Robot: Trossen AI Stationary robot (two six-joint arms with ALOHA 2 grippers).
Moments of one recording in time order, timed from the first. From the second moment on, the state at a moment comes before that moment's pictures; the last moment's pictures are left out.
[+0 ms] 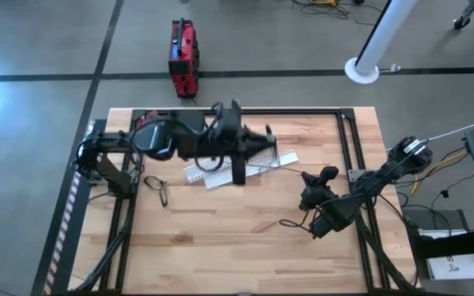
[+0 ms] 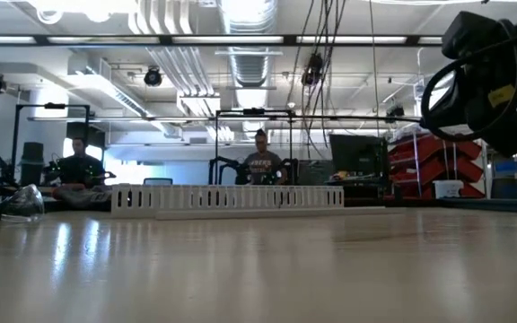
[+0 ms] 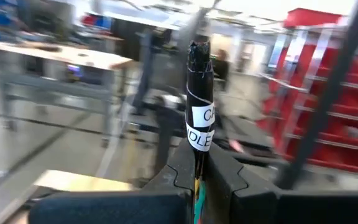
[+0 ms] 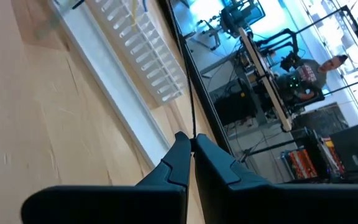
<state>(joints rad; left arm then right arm) -0.13 1.63 1.90 -0.19 -0.15 -0.20 0.63 1.59 0.75 -1.11 1.17 0.96</state>
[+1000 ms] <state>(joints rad) -0.34 1.62 1.44 0.46 -0.19 -0.35 0.63 1.58 0.75 -1.09 1.14 0.92</state>
